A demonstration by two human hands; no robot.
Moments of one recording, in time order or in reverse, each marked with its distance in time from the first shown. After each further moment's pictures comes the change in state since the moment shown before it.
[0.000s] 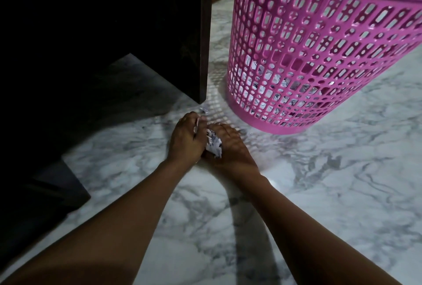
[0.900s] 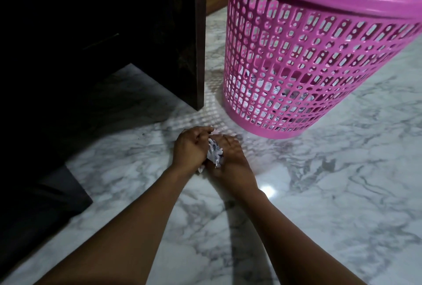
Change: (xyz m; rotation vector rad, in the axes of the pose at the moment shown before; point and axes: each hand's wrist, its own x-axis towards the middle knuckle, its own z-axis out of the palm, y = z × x) left_hand -0.007 0.022 0.002 -0.161 -0.115 -0.187; right_hand -0.015 -0.011 -0.009 0.046 -0.085 0.165
